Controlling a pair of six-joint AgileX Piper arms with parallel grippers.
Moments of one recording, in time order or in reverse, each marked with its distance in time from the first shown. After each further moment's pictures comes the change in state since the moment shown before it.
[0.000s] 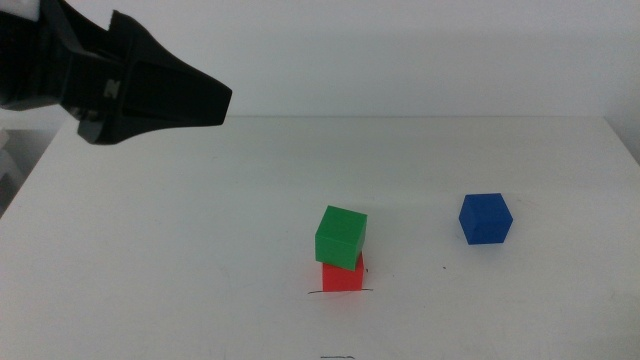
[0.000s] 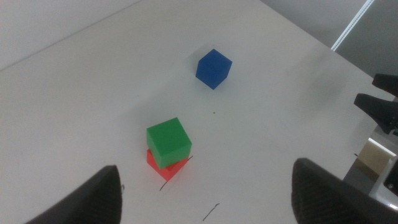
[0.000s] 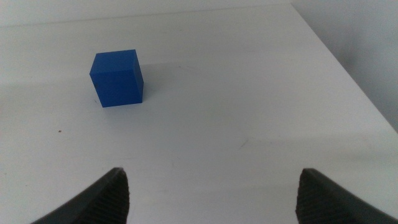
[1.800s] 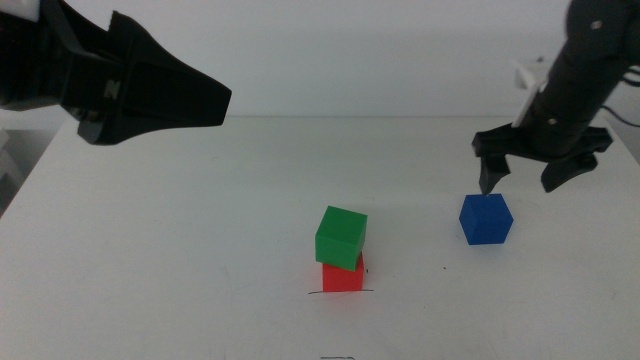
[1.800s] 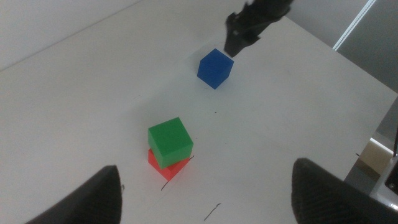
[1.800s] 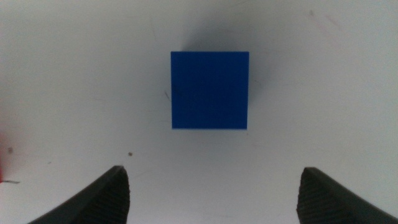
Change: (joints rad) left arm 0.000 0.000 0.000 0.003 0.000 0.000; right arm 0.214 1.844 -1.609 0.122 0.806 -0.023
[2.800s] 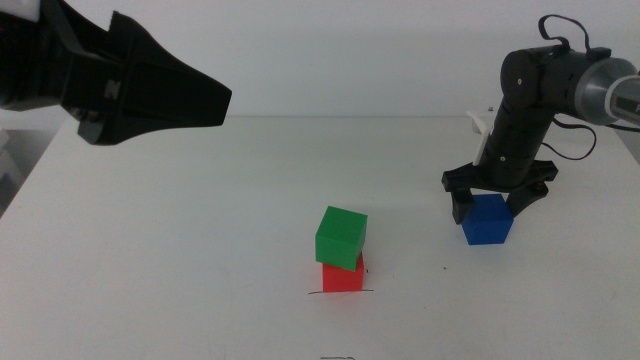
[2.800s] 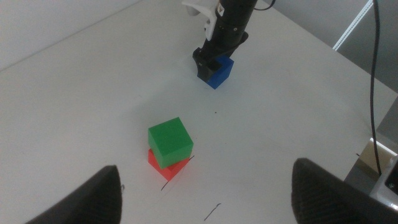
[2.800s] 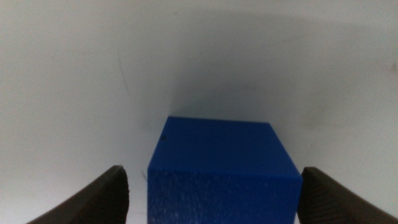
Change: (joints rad) left arm 0.000 0.000 0.001 0.000 0.000 0.000; right arm 0.000 0.300 -0.126 0.000 -0.060 -0.067
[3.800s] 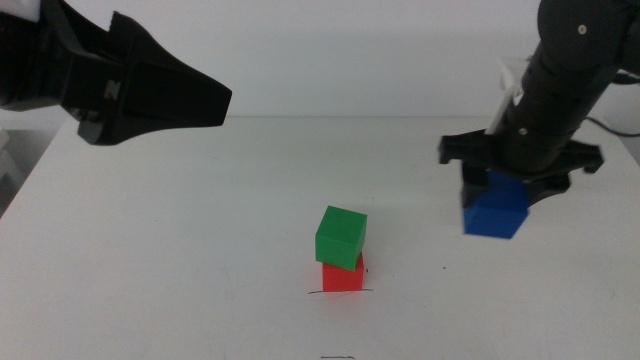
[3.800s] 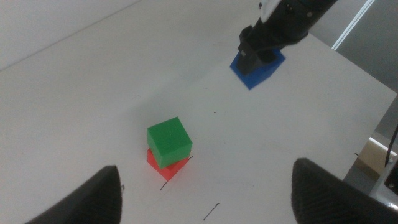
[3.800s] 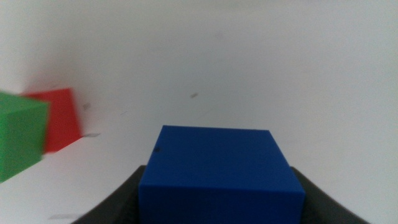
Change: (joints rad) left arm 0.000 0.000 0.000 0.000 0.000 0.000; right arm 0.205 -0.458 0.214 -0.061 0.111 0.424
